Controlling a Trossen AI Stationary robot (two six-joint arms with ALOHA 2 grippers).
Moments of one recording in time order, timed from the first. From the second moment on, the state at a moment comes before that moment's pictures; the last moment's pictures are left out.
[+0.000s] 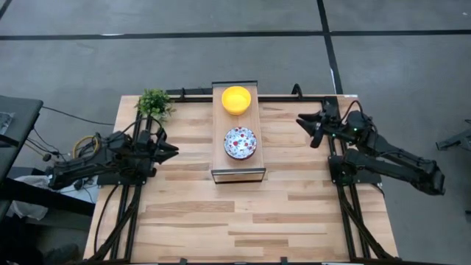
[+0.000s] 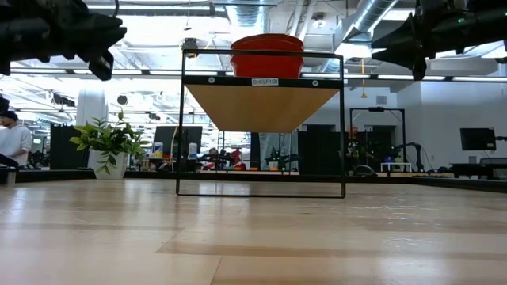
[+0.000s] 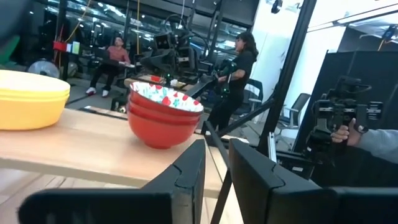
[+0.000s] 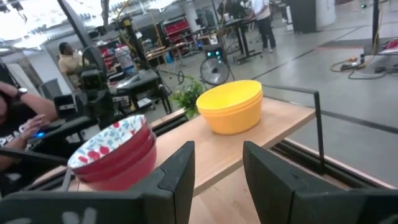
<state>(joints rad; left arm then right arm) 0.22 0.05 0.10 0.12 0.31 -0.25 -0.51 0.40 0.39 -0.04 -0.13 0.25</state>
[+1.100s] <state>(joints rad) 0.22 0.05 0.02 0.16 0.18 -0.22 -0.35 0.26 0.39 -0.24 0.08 0.13</state>
